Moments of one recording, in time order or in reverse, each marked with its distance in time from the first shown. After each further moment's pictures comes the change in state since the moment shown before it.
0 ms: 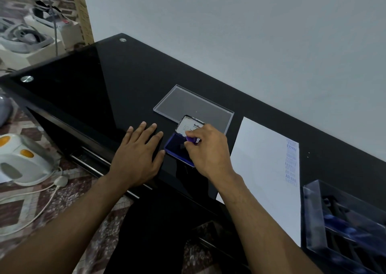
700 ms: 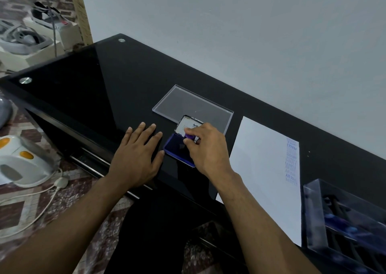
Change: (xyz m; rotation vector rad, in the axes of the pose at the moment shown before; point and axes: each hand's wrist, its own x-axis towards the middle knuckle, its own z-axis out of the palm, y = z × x) left_hand 0.001 0.000 0.002 0.015 -0.012 -0.004; right_hand 0.004 0.000 0.001 -0.002 -0.022 0.017
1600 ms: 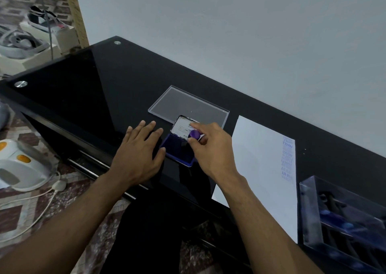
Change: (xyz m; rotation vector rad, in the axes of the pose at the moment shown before) left_hand 0.007 0.015 -0.013 -0.141 0.008 -0.015; right_hand -0.007 0.014 -0.011 0.156 0.103 0.038
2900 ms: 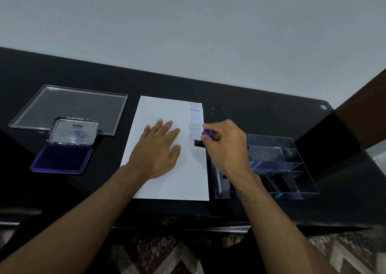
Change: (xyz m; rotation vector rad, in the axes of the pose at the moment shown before) left_hand 0.054 0.245 0.098 -0.044 -0.234 0.478; right_hand -0.080 0.177 -0.168 -0.251 0.306 0.300
